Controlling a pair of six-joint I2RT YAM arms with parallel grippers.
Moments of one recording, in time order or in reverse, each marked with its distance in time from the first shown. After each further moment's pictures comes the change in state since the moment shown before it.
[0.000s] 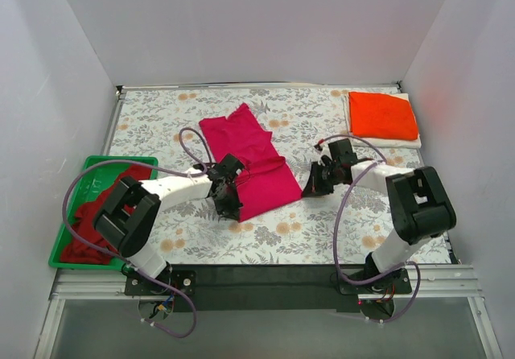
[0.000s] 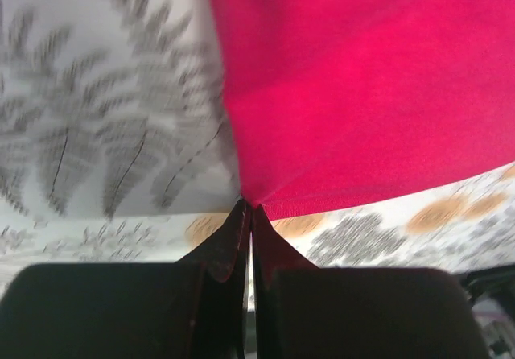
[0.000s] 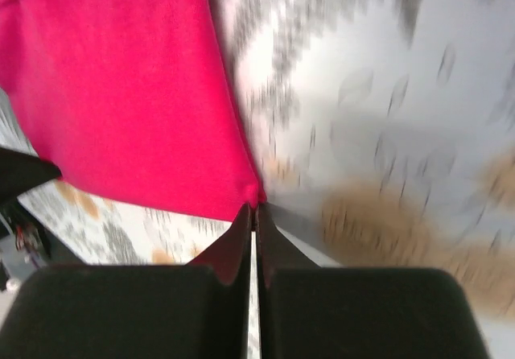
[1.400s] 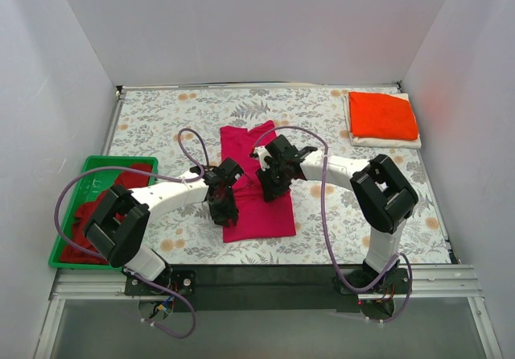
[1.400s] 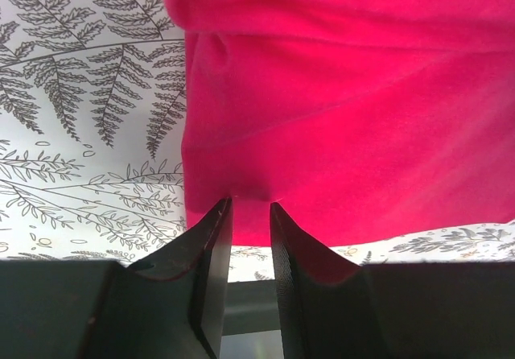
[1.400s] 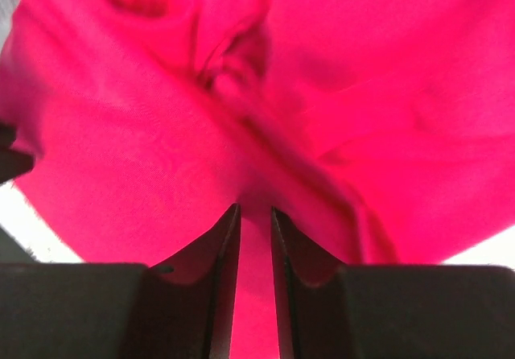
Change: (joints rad) left arm -0.038 -0.099 -0.016 -0.142 -0.034 -0.004; right arm 0.435 0.172 0.353 -0.232 0.154 -0.301
